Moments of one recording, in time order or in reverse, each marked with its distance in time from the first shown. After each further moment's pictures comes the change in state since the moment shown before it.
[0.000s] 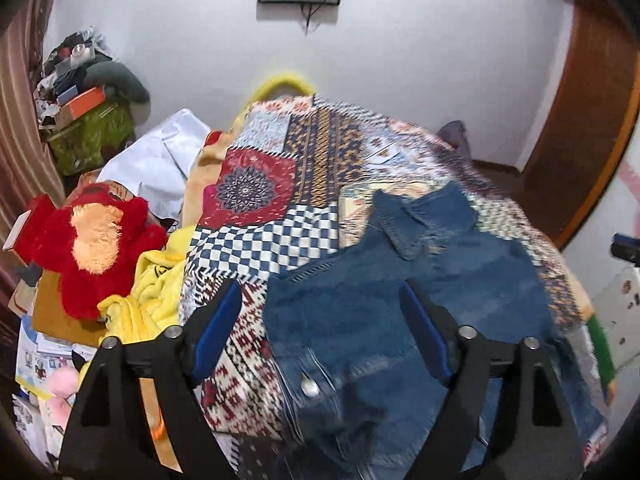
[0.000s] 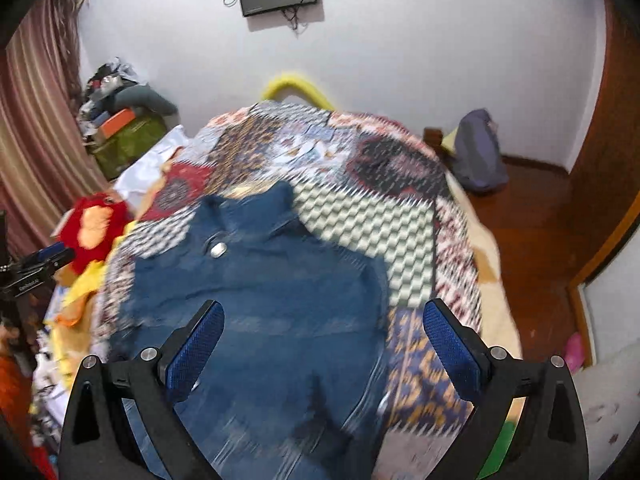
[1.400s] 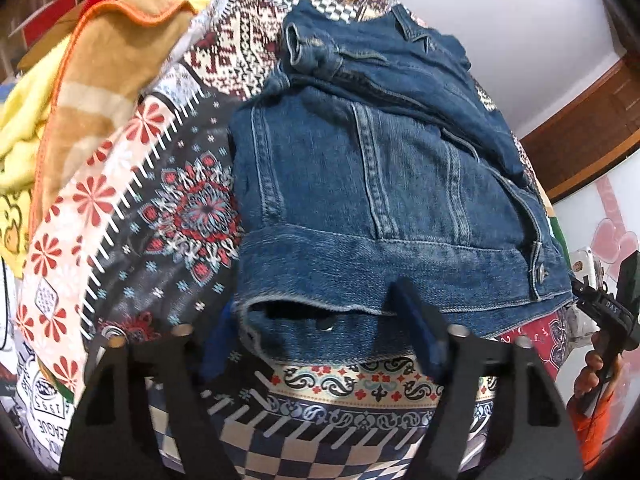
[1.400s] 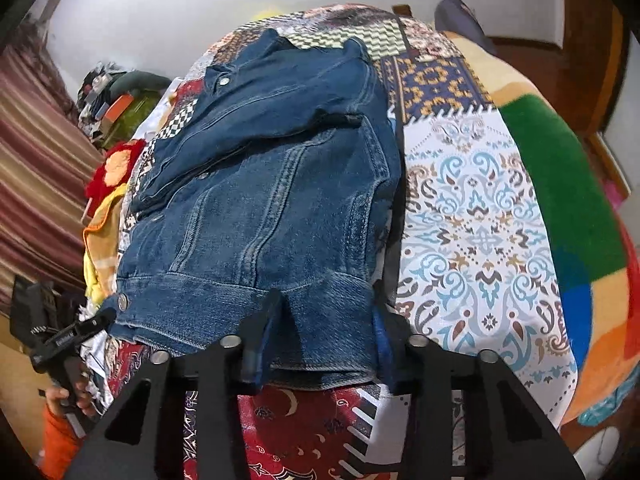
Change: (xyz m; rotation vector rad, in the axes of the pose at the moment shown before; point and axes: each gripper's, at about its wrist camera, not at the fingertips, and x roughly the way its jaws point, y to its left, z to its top) left arm -0.045 -0.002 -0.277 -0.333 0.309 -0.144; right arm -0.030 -0.008 -0.264 0.224 0.175 0.107
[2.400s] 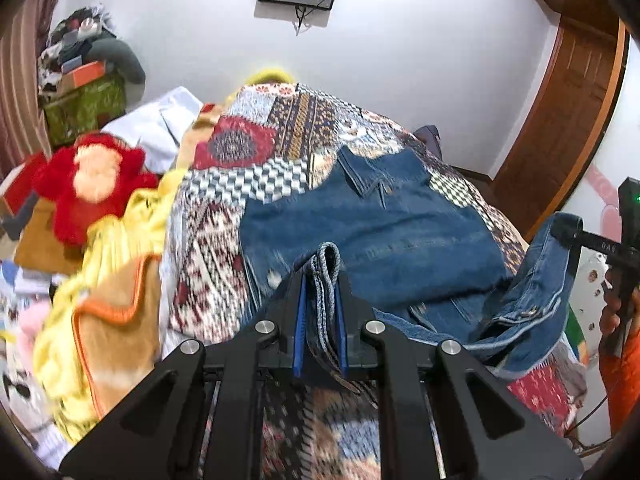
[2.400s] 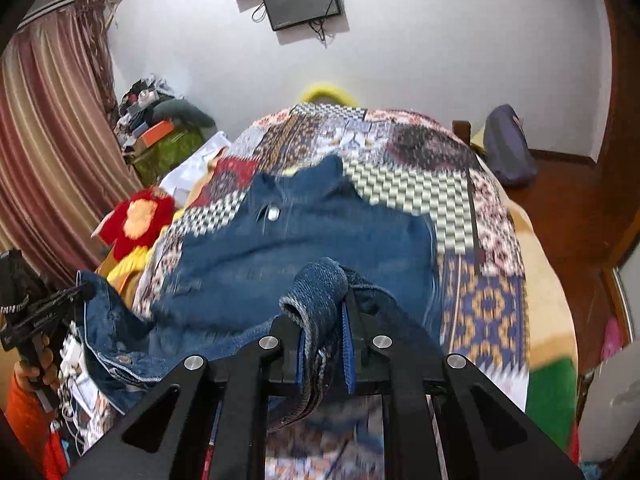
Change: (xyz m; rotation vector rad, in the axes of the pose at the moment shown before) left arm -0.056 -0.067 0.160 0.287 -0.329 0.041; right arm -0.012 0.073 0.179 -0.213 -0.249 0.037
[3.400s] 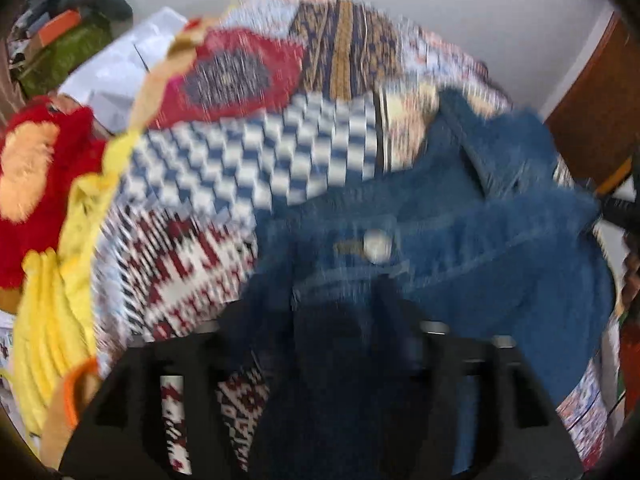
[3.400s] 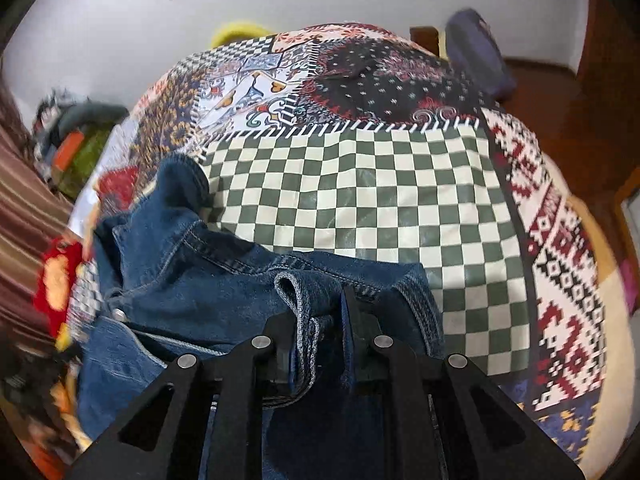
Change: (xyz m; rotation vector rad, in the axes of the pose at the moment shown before) left arm 0.230 0.058 0.054 -0.019 0.341 0.072; right arm 0.238 -0.111 0.092 0.275 0.262 -0.091
